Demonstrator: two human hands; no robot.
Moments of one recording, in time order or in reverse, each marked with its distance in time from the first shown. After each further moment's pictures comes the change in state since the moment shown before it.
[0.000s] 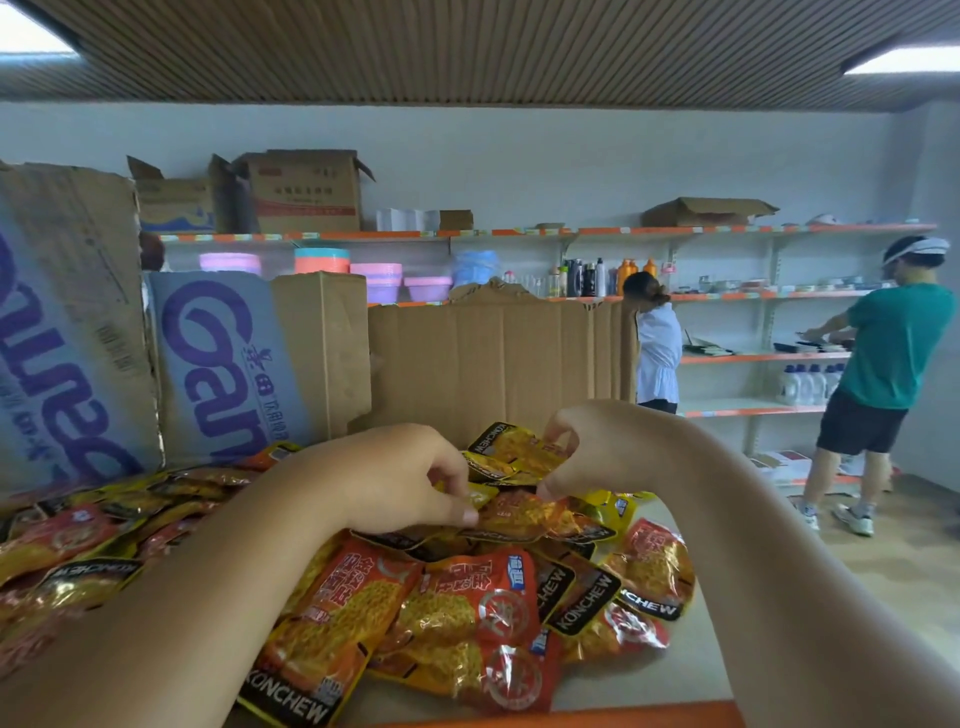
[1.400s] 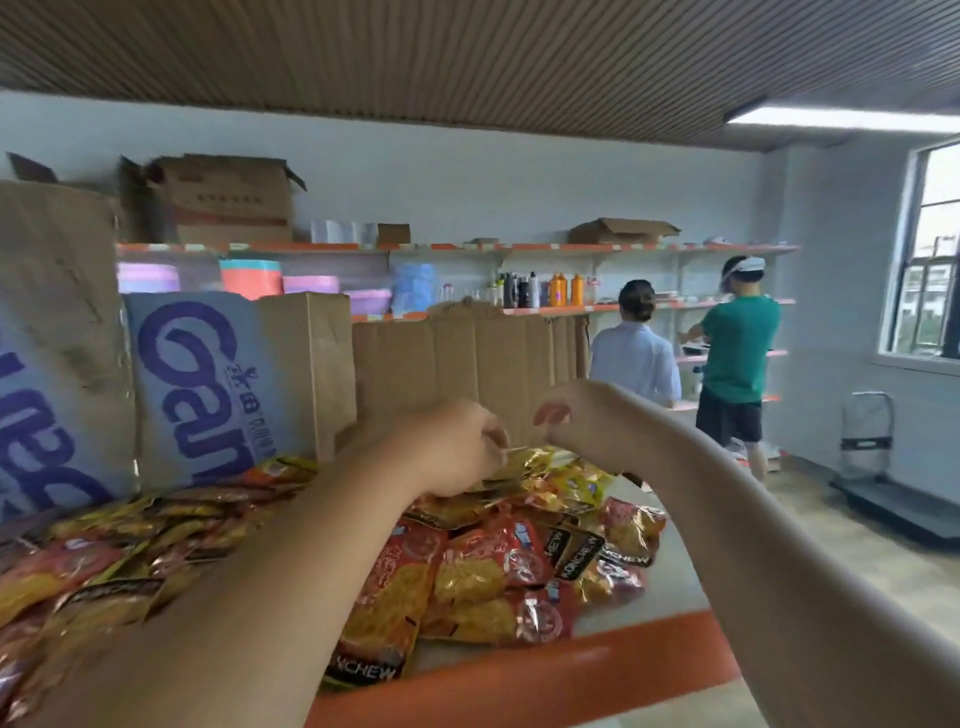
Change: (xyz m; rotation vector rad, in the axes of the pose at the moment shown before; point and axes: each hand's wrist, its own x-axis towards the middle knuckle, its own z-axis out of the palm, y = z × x) left_hand 0.017 0.019 -0.006 -0.044 0.162 0.137; right_hand -0.027 -0.016 -0.003 0.045 0.295 -0.006
